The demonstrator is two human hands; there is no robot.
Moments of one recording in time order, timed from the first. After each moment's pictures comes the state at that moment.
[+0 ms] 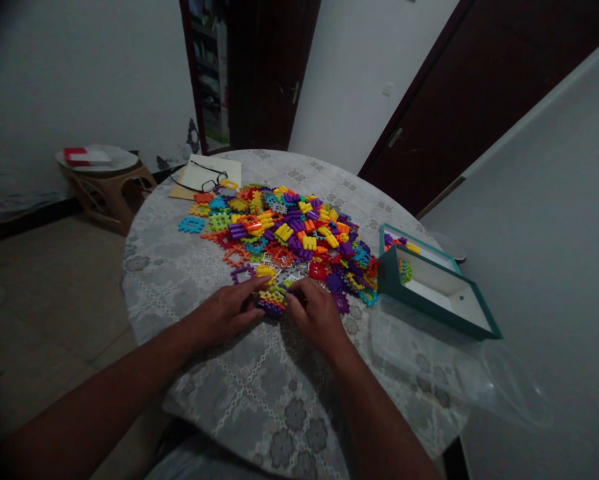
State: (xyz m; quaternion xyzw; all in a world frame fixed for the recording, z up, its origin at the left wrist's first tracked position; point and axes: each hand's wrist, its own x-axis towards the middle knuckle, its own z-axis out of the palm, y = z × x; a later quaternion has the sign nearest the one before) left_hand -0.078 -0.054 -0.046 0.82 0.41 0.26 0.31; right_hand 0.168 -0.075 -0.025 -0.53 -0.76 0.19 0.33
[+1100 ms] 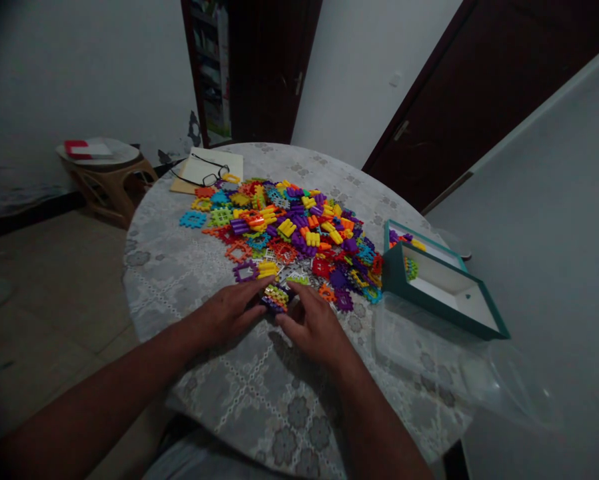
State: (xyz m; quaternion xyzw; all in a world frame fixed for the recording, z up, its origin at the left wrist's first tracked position) left_hand -0.080 -0.056 -0.073 0.85 0.38 0.27 0.25; right_hand 0.164 -0.095 -0.028 -0.52 -0.75 0.28 0.29
